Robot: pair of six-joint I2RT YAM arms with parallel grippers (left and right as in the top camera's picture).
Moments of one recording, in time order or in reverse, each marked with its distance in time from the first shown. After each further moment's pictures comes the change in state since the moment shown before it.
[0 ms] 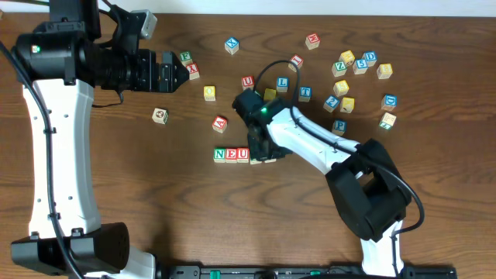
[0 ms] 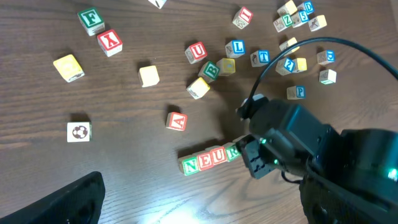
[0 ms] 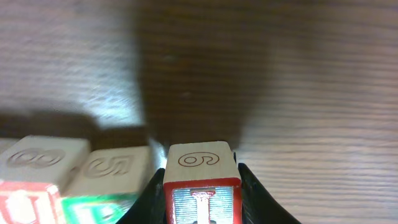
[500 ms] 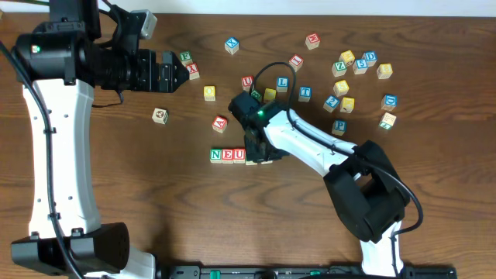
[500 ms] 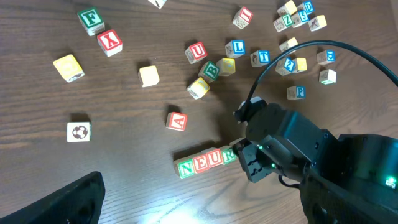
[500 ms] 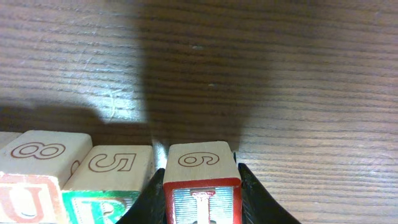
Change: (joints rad) left arm 0.000 0.000 0.000 0.000 0.000 0.000; right arm 0.020 0.000 -0.001 0.012 -0.010 0.026
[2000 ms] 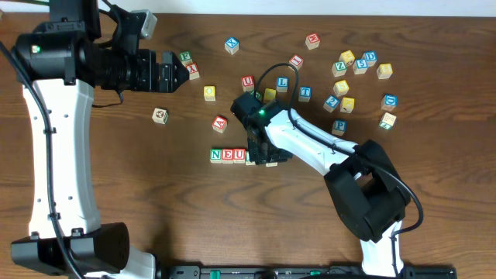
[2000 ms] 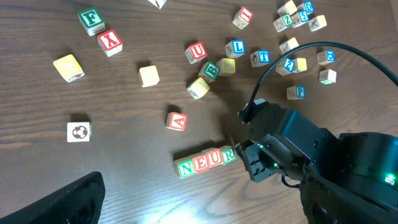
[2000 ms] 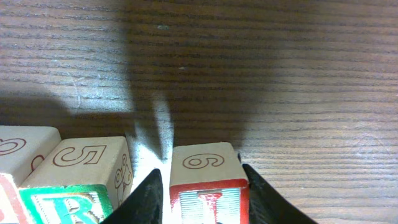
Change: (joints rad) left arm 0.000 0.000 0.000 0.000 0.000 0.000; right arm -0.004 0.000 -0.004 -0.044 0.006 0.037
